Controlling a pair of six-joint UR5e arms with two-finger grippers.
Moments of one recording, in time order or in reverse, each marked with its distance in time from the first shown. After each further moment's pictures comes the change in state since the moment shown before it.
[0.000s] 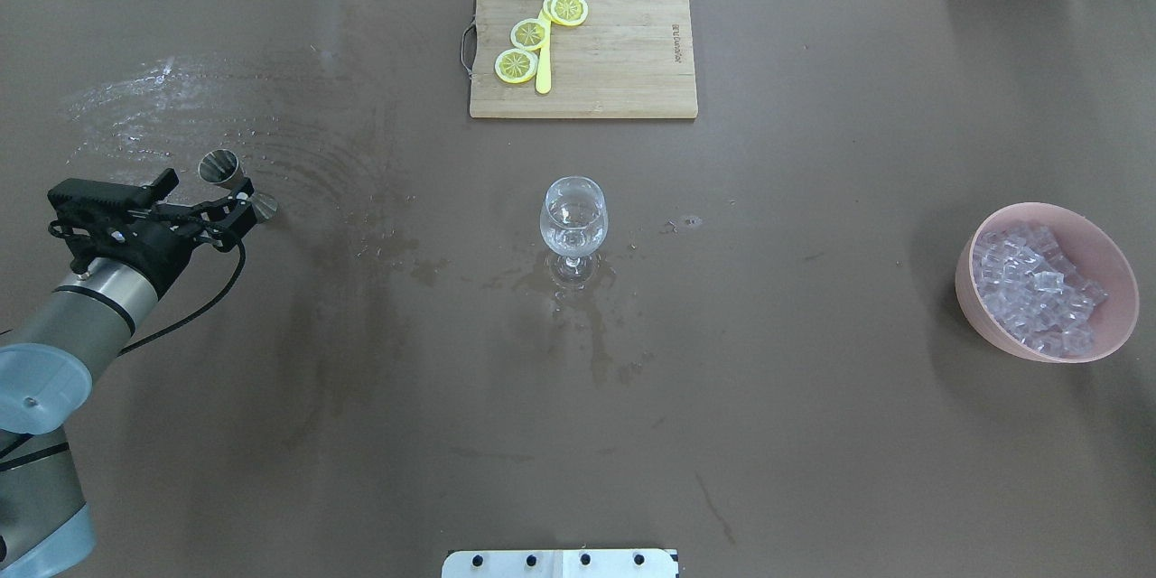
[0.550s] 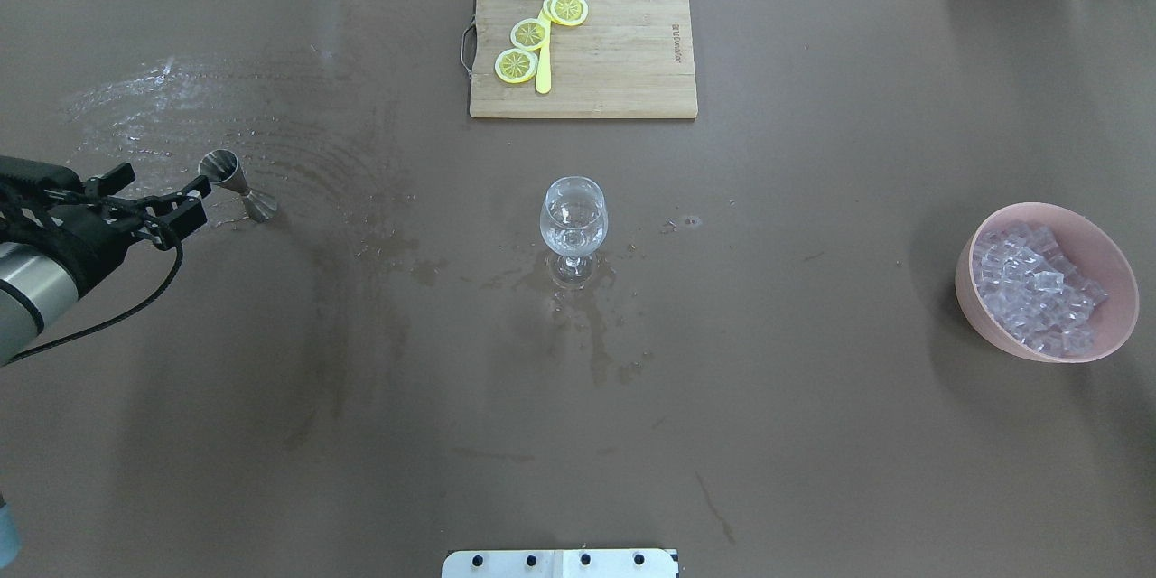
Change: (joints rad) left arm -0.054 0.117 -0.149 0.005 -0.145 0.026; right arm 0.000 -0.001 -0.001 0.000 0.000 0.000
